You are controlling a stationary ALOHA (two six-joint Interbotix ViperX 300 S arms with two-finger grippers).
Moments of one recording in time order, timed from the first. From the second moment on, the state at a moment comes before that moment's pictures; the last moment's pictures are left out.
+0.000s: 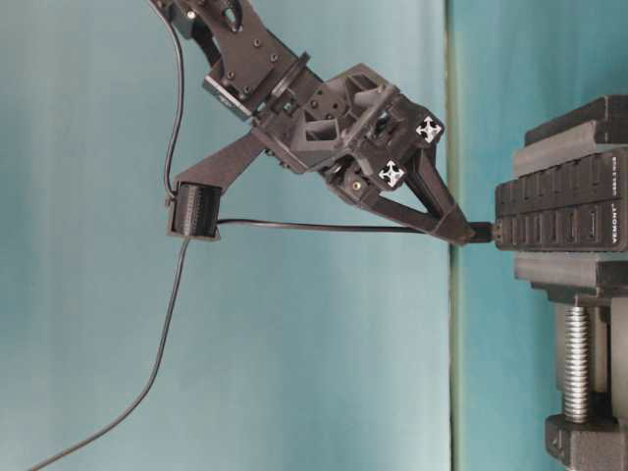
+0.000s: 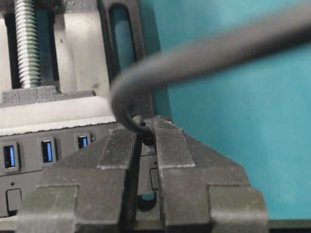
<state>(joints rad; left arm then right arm) -0.02 -0.87 1.08 0.01 0.12 -0.04 -0.19 0.10 0.53 -0.21 0.17 0.10</state>
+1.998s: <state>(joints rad) -0.02 -0.87 1.08 0.01 0.12 -0.04 -0.10 0.01 0.46 -0.16 0.36 0.10</state>
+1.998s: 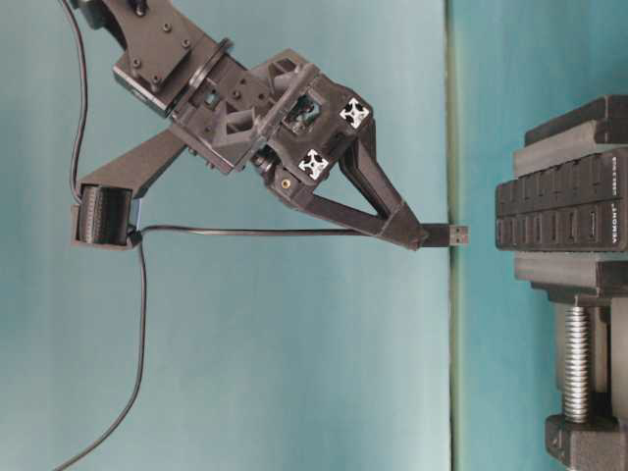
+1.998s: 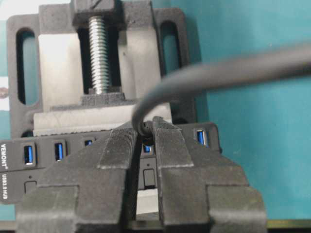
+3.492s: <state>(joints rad) -0.02 -0.86 1.08 0.01 0.12 -0.04 -0.06 0.06 0.48 -0.14 0.36 0.13</state>
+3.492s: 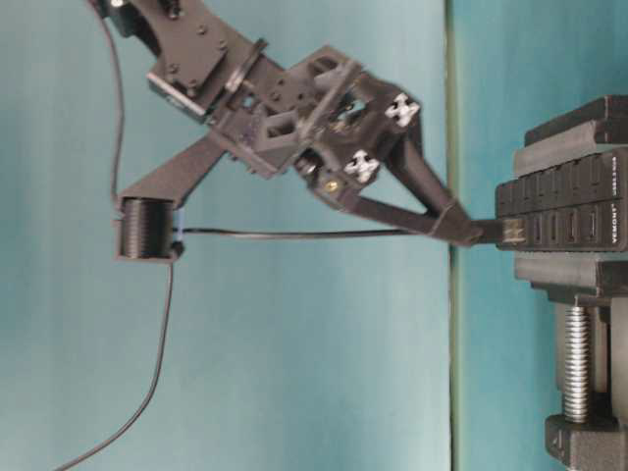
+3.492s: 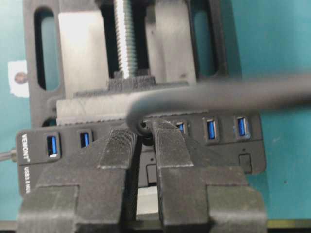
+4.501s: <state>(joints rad) -0.02 -0.86 1.08 0.01 0.12 -0.04 -0.06 0.09 0.48 -0.15 0.35 0.14</state>
